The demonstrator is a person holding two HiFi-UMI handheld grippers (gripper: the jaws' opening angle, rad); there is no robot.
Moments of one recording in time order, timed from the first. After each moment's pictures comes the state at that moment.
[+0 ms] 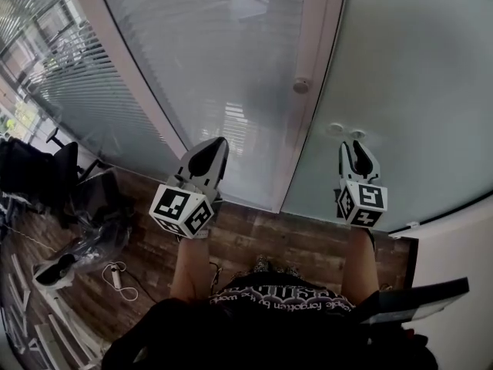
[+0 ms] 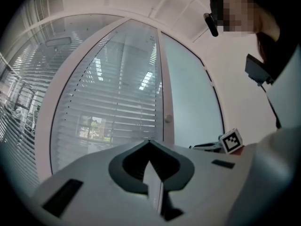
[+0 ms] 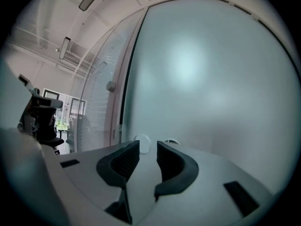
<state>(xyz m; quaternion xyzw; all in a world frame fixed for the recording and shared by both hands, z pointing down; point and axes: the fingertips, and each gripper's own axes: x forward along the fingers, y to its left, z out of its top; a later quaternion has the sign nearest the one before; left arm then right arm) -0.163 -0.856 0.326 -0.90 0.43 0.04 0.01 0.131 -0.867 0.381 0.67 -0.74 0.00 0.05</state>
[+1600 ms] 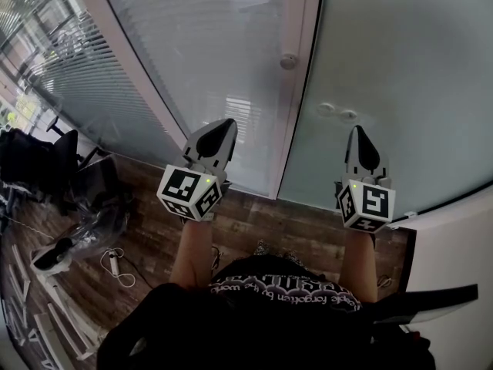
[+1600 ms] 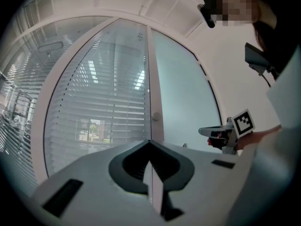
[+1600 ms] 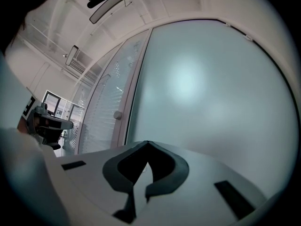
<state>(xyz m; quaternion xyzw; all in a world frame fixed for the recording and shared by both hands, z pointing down) -0.116 -0.837 0.327 -0.91 0.42 0.01 0.04 0.138 -0.810 0.320 0.68 -0.73 -0.08 0.00</state>
